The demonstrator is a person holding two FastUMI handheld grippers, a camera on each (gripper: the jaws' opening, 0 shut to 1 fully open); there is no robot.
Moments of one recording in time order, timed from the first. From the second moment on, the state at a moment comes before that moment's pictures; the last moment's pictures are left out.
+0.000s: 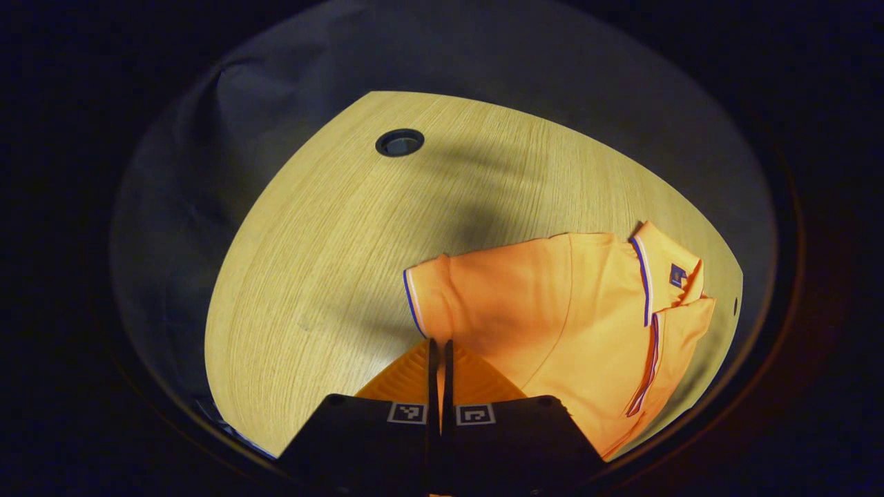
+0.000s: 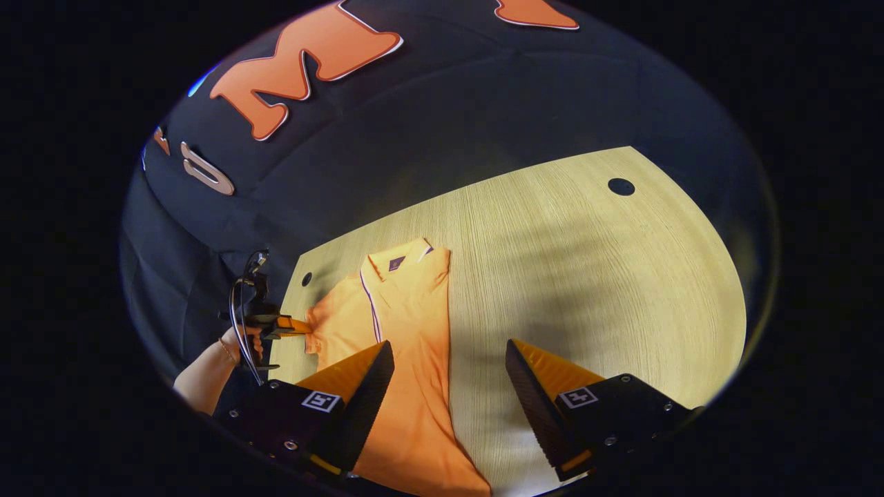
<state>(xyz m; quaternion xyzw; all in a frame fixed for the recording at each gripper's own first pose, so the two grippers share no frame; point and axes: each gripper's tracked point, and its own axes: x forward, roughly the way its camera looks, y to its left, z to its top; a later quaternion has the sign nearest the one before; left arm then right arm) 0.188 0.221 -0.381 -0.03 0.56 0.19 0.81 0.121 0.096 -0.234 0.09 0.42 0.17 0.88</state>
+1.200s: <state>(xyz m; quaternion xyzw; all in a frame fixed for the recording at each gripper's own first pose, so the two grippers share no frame) 0.169 -0.043 -0.384 -0.09 0.57 -0.06 0.81 0.084 0.080 -0.233 0.09 0.42 0.15 0.89</state>
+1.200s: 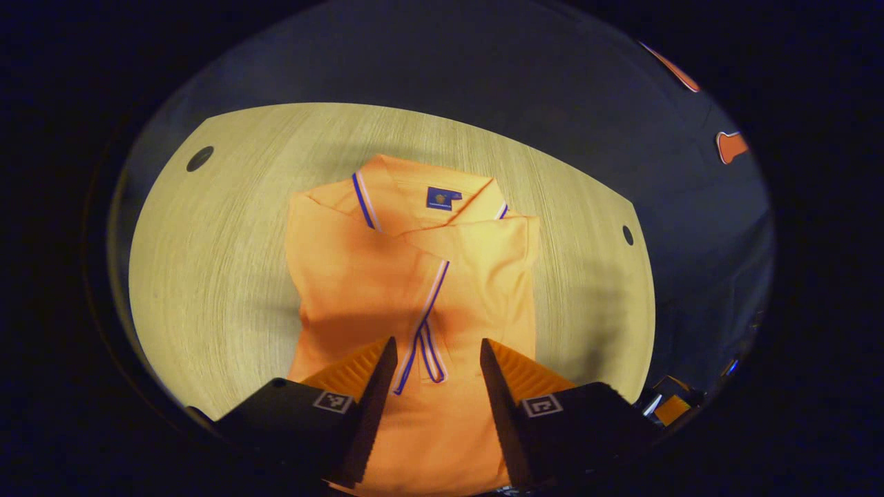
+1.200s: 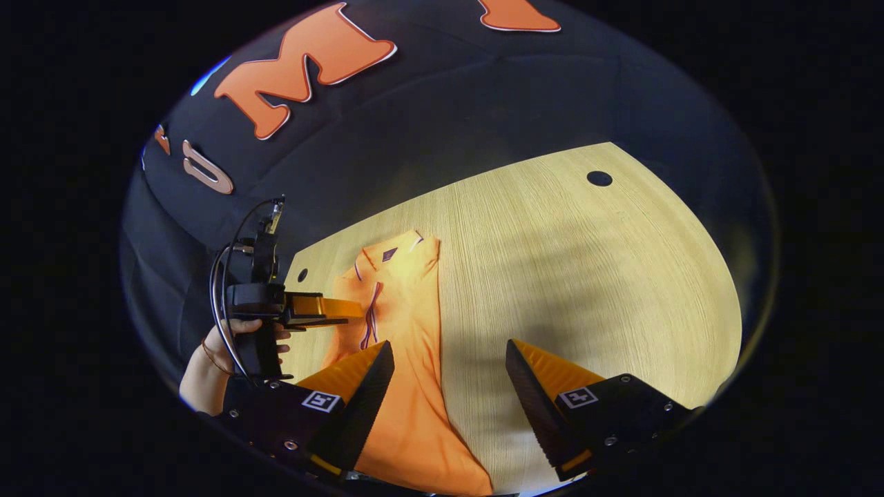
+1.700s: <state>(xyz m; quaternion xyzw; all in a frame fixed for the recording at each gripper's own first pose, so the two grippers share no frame) 0.098 -0.014 -0.306 -0.06 0.50 -0.08 0.86 0.050 0.105 -0.233 0.04 0.42 0.16 0.89</state>
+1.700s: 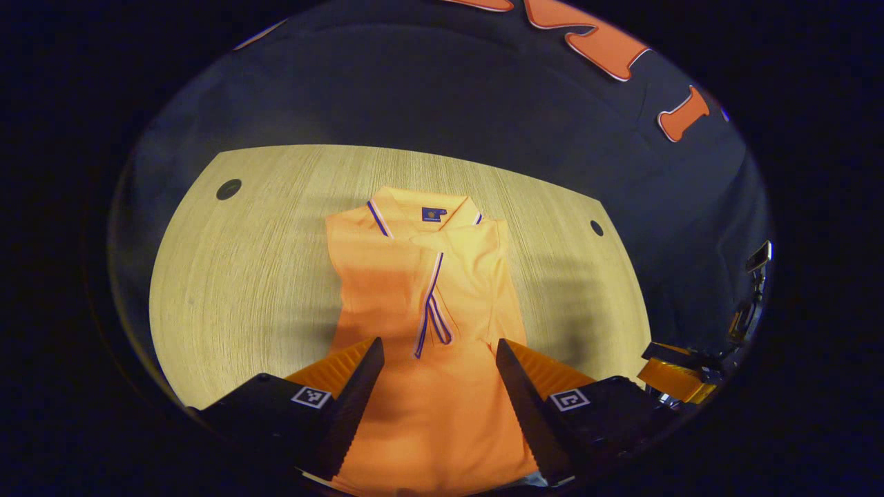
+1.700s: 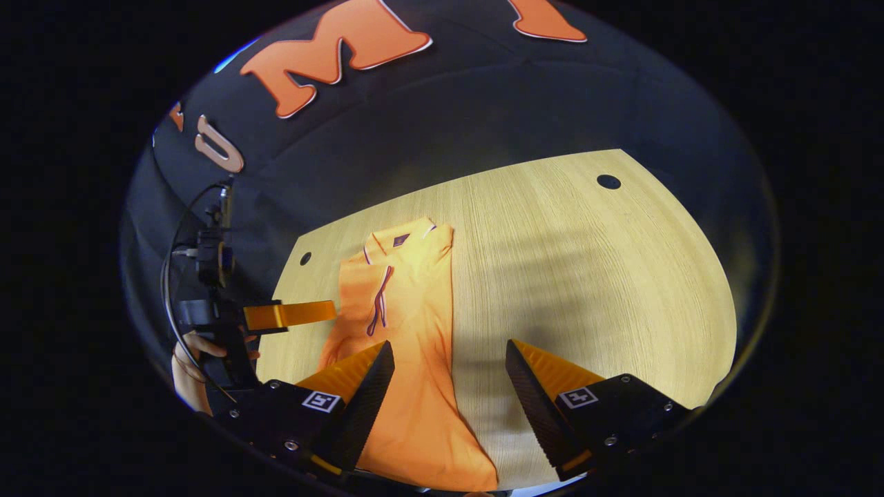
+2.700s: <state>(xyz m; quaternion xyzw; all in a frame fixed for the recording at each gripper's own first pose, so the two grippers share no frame) -0.185 0.059 -0.389 0.00 0.60 -0.02 0.80 -0.165 0.111 -0.379 -0.14 0.59 0.12 0.78</state>
